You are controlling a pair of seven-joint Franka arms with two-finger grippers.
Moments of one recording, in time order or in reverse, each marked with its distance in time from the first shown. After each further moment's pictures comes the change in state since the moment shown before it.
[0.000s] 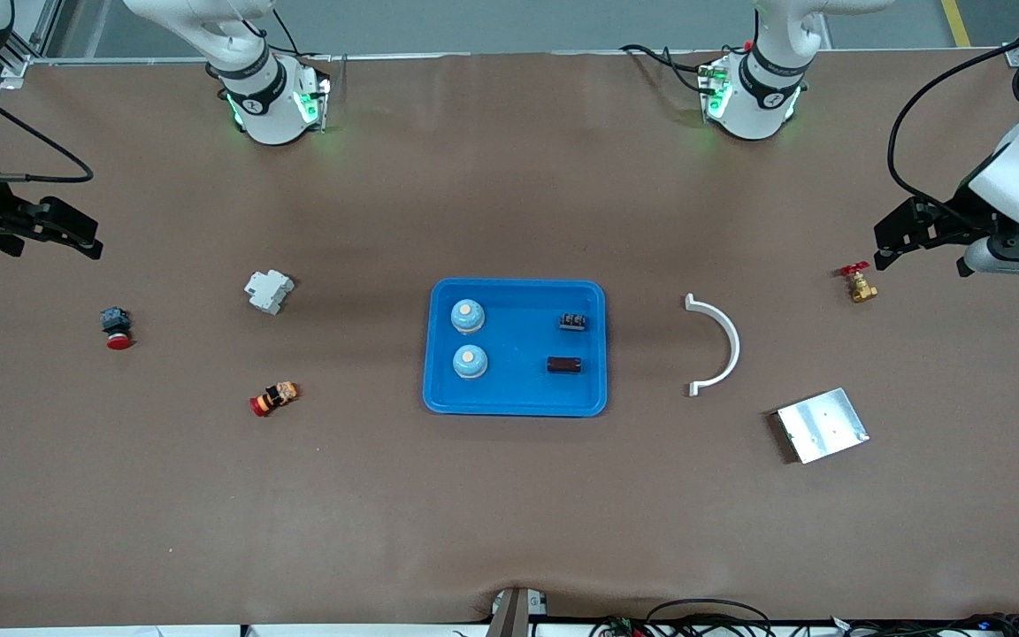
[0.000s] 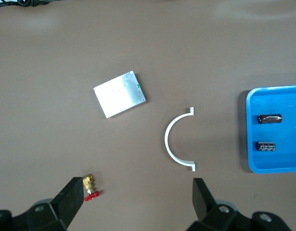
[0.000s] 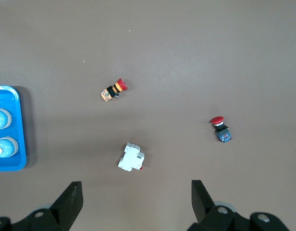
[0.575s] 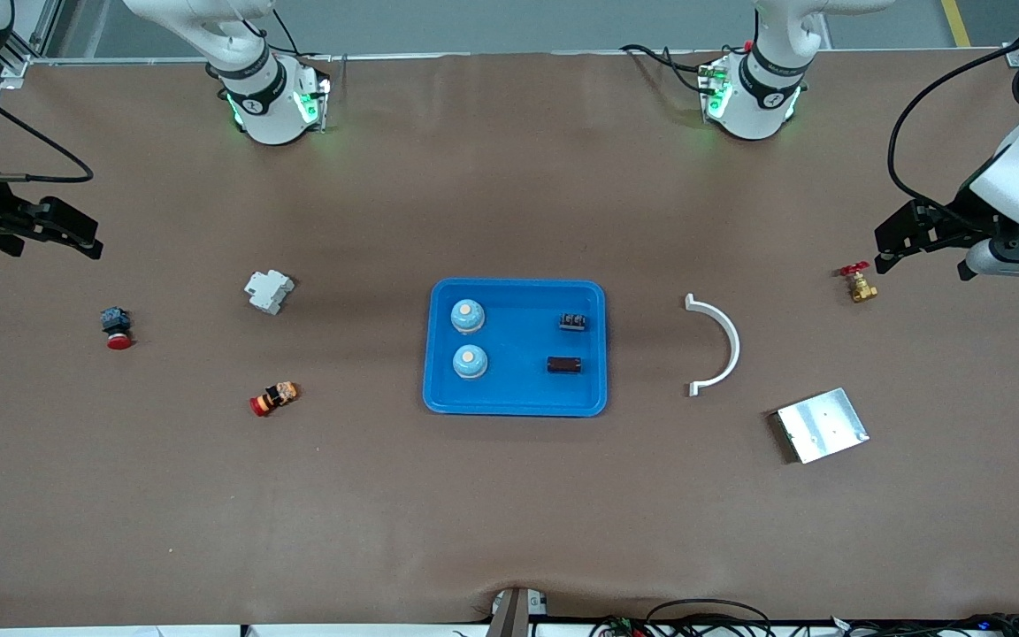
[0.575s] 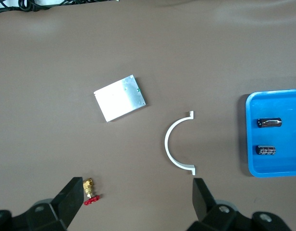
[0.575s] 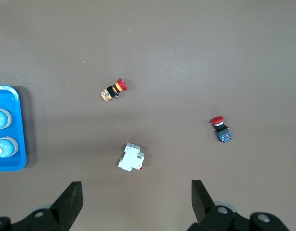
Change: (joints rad) left arm 0.000 0.002 0.000 0.000 0.000 0.018 0.000; right arm 0.000 0.000 0.000 0.000 0.000 0.000 0.000
